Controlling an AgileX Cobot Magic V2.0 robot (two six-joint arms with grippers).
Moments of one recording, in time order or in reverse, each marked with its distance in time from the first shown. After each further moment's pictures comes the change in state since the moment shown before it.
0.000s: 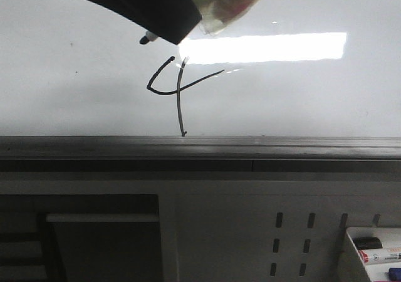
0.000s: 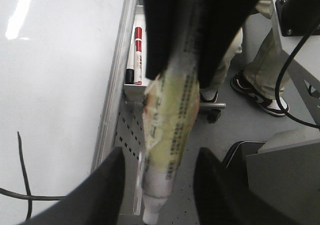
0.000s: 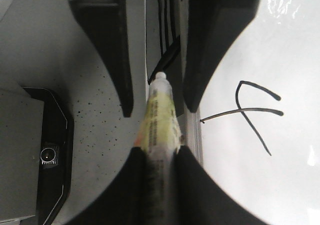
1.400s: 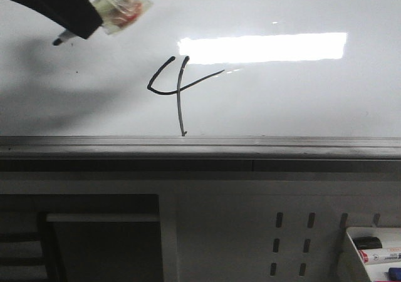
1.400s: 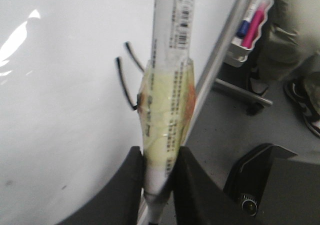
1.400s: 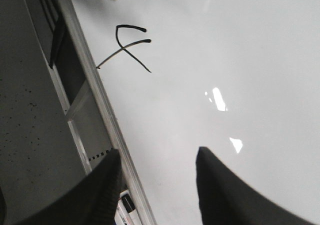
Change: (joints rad) left arm 0.293 -0.024 0.015 0.124 -0.012 -0.248; right arm 0.000 -0.262 -0.008 -0.427 0.021 0.454
